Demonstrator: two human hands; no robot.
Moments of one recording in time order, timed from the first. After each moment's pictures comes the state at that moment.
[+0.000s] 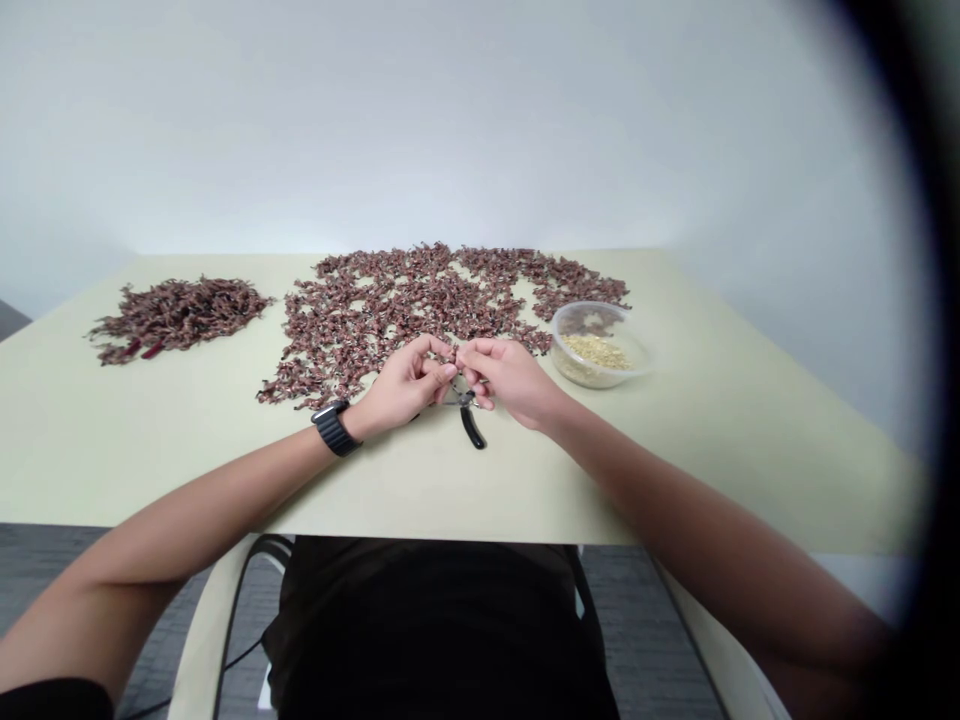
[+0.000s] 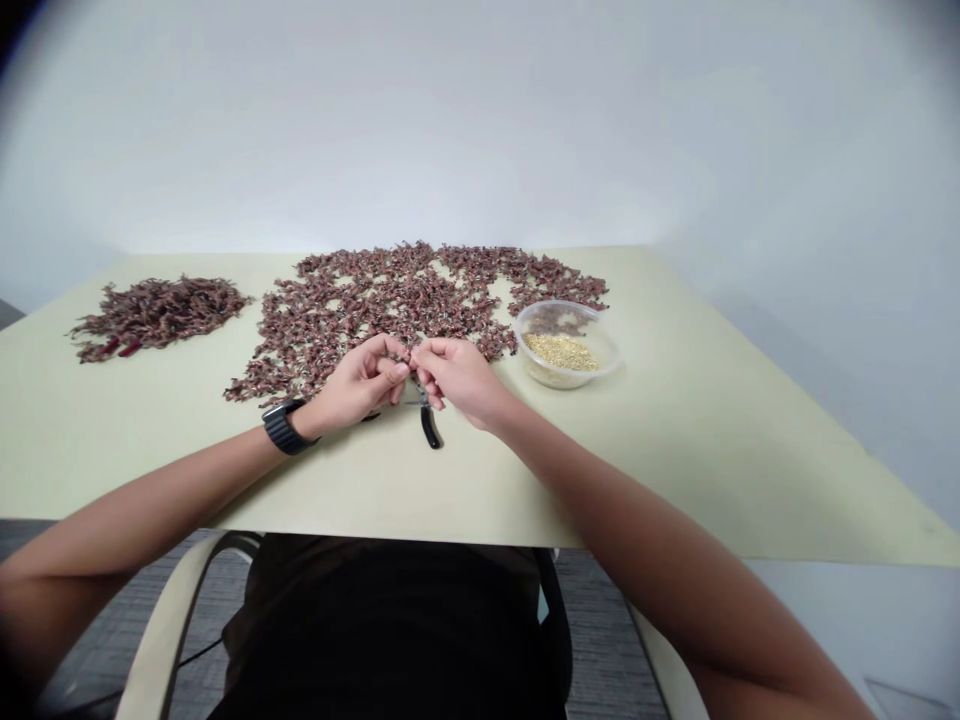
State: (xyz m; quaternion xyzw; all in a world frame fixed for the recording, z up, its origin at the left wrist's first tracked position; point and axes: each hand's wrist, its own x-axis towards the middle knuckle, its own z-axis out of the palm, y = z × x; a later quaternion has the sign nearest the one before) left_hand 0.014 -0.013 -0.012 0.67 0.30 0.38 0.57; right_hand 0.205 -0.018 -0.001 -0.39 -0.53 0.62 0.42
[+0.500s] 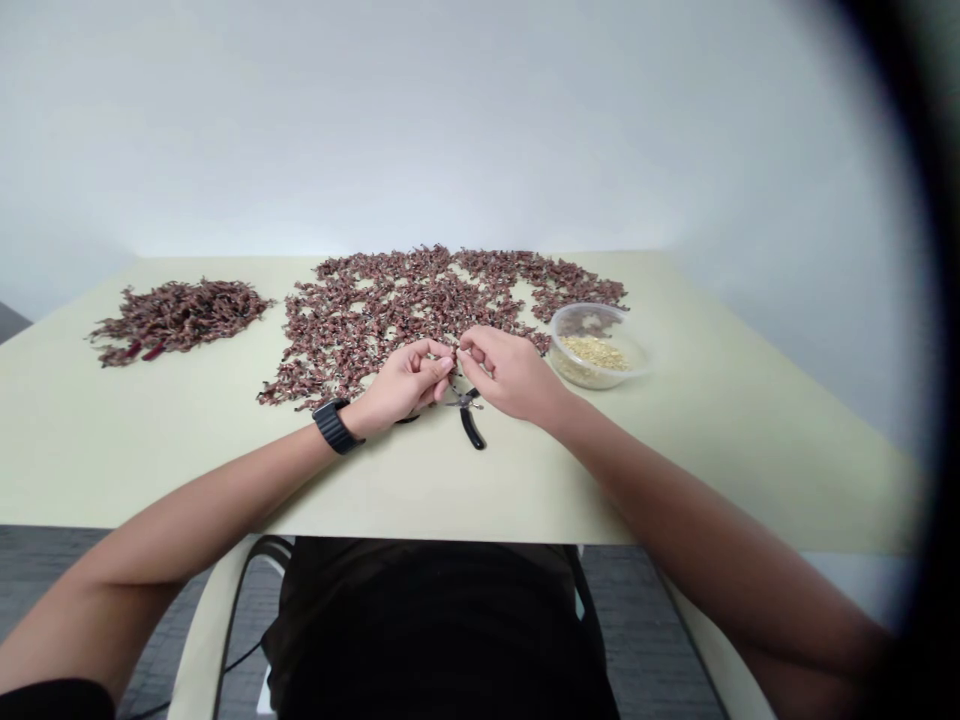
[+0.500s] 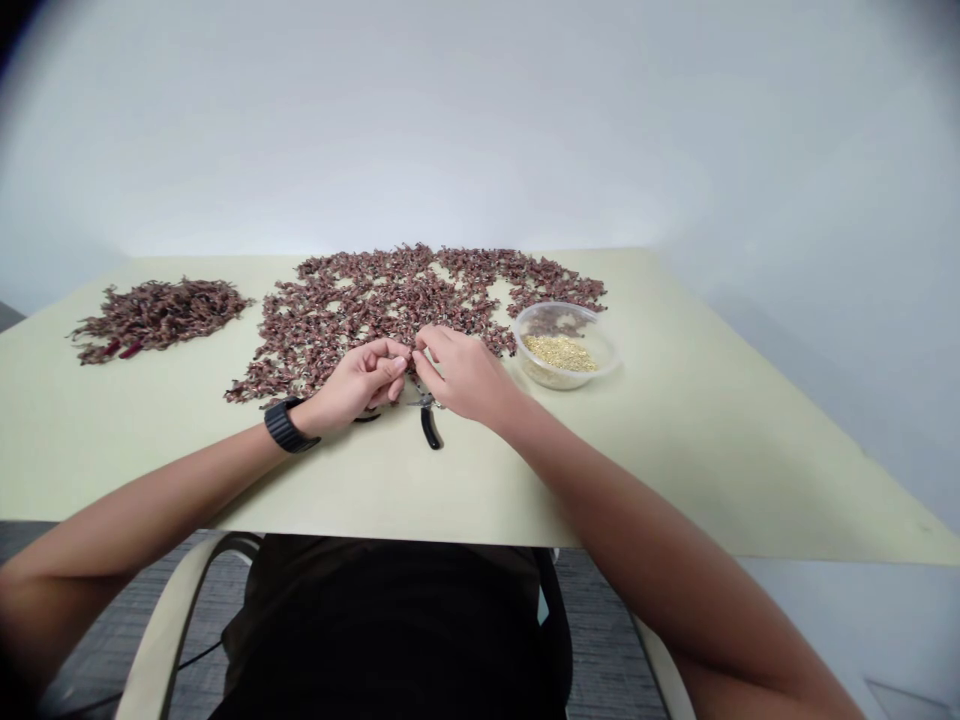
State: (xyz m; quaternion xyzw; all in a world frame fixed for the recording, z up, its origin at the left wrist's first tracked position) left_hand 0.015 -0.013 -0.005 0.61 0.32 0.38 0.62; right_hand 0.223 -0.014 0.006 -0.39 -0.83 0.12 0.37
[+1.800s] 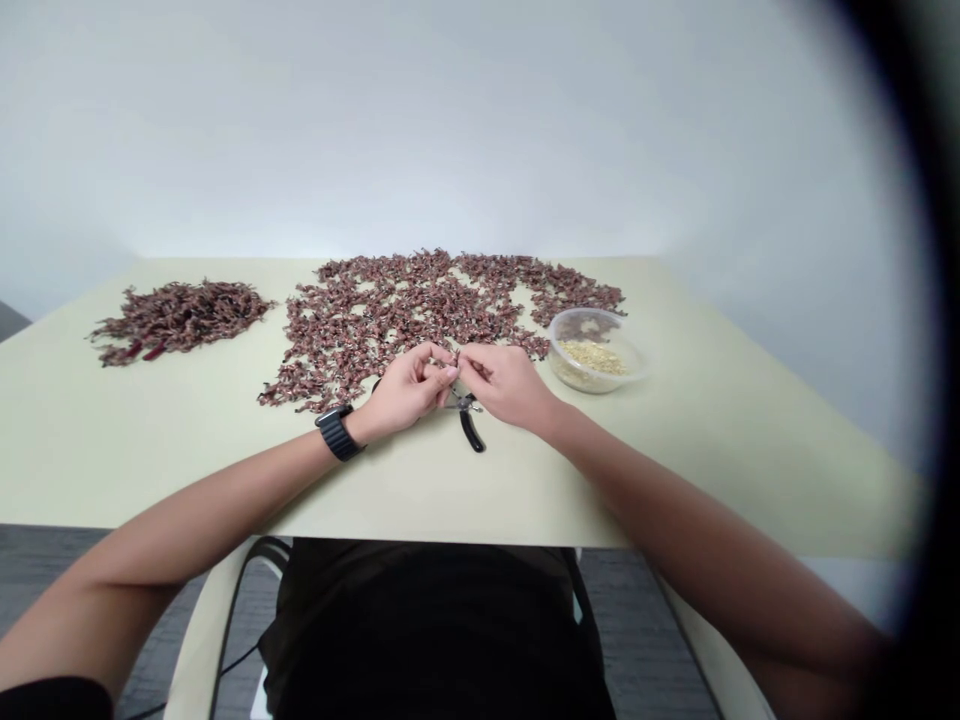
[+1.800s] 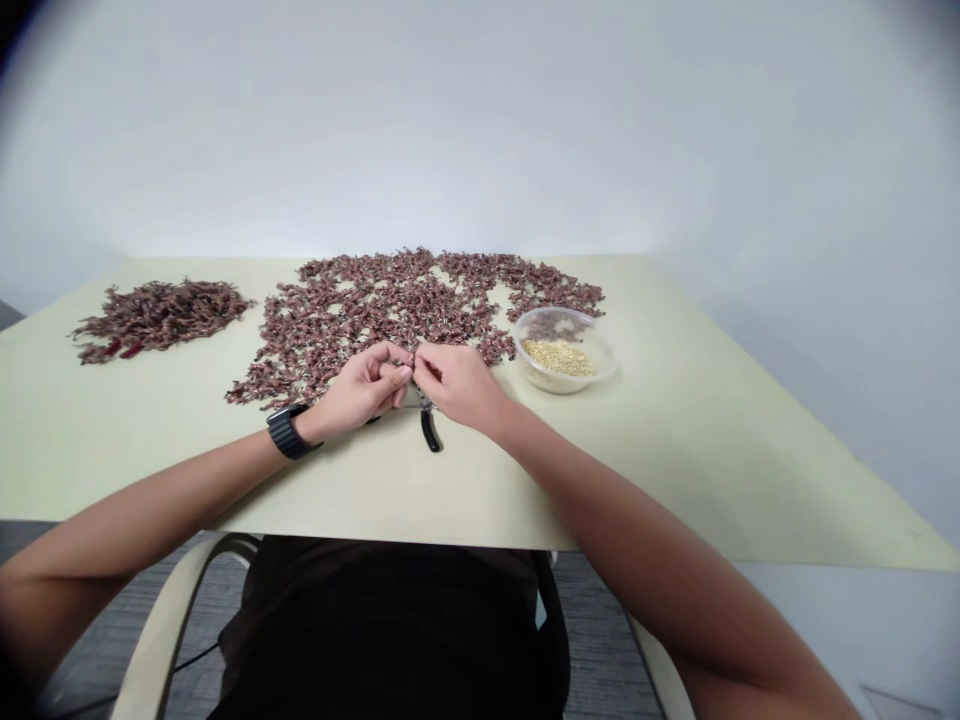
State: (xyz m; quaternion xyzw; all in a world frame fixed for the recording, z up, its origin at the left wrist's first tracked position) left_hand 0.018 -0.016 -0.010 0.65 0.33 0.37 0.57; right_hand 0.217 -0.011 -0.005 -0.39 -0.82 0.18 0.38
